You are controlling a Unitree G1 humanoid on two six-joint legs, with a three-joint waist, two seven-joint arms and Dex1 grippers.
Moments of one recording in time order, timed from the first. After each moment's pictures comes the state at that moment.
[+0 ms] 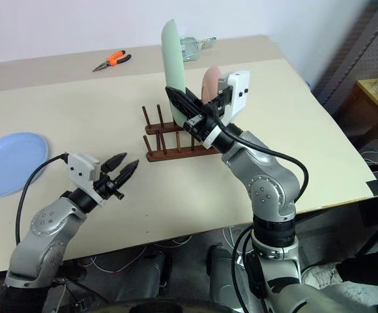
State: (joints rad) left arm 0.09 0.46 0.03 -0.48 -0.42 0.30 -0.45; right arm -0.54 -0.10 -0.07 -0.42 0.73 0.72 0.34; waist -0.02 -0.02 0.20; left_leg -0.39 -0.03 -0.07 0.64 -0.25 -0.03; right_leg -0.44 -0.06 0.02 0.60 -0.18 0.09
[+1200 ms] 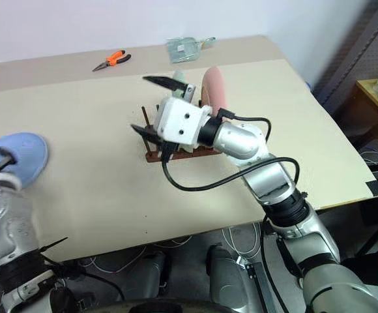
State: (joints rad) left arm -0.21 0.20 0.78 -0.17 -0.41 0.41 0.42; right arm -0.71 -0.42 0.38 -0.27 0.03 0.09 0.61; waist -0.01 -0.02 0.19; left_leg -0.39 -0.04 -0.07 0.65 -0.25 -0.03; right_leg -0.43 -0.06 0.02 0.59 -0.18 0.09
